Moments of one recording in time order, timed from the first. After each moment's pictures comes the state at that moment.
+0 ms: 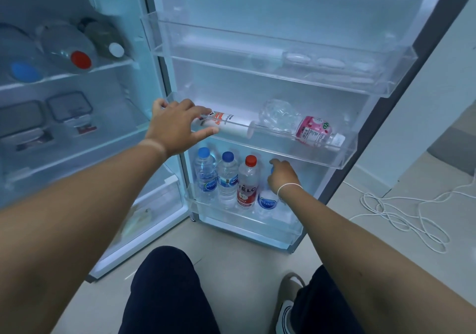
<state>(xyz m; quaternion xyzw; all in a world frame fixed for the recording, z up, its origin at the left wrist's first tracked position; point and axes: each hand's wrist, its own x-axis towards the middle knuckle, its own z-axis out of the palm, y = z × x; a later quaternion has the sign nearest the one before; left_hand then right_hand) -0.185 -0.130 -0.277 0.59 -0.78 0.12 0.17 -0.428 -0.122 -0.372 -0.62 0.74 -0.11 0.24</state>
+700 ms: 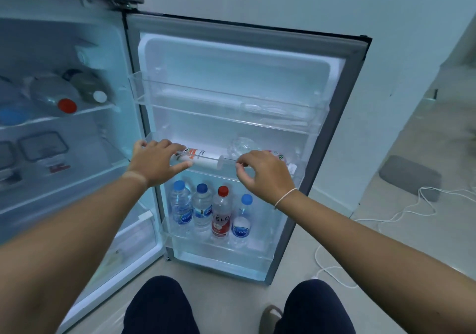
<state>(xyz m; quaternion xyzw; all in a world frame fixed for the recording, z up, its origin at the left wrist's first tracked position) -0.191 -0.121 -0.268 0.62 -0.77 0.09 0.13 -0.437 -0.057 -0.253 -0.79 0.52 -0.33 -0.09</state>
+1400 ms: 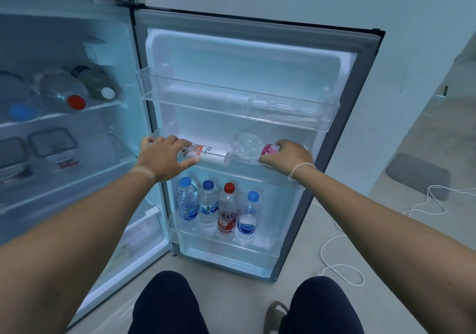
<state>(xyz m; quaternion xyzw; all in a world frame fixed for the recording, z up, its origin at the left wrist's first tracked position) -0.189 -0.122 -0.268 0.62 -0.77 0.09 0.11 -0.461 -0.085 -0.229 -0.60 0.76 -0.22 0.13</state>
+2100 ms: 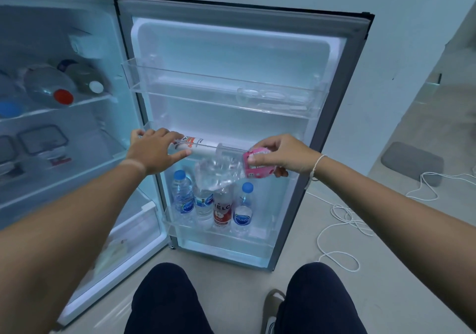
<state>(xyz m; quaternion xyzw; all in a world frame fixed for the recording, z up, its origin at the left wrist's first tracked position) -0.189 -0.120 -0.267 0.62 -0.77 0.08 0.12 -0.476 -0.048 -0.214 -0.69 0.55 -0.26 0.38</state>
